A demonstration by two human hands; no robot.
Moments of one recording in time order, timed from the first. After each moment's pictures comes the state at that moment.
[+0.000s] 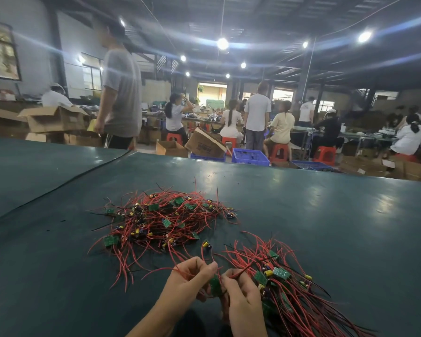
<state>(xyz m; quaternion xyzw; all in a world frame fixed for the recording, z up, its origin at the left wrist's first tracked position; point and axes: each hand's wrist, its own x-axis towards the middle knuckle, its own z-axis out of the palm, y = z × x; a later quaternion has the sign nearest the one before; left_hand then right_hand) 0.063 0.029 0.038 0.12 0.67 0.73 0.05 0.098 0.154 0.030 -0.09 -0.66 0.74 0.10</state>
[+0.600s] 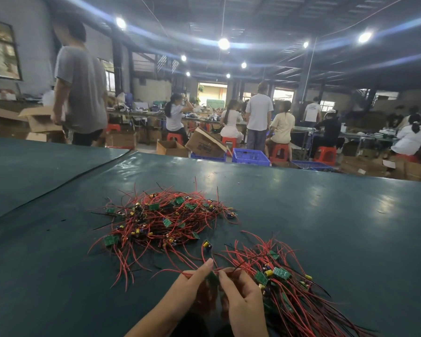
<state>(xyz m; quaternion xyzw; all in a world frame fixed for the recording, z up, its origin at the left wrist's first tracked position) 0.062 0.032 0.037 0.05 0.66 0.73 0.20 0.097 0.152 0.031 -0.09 -0.66 0.74 0.11</state>
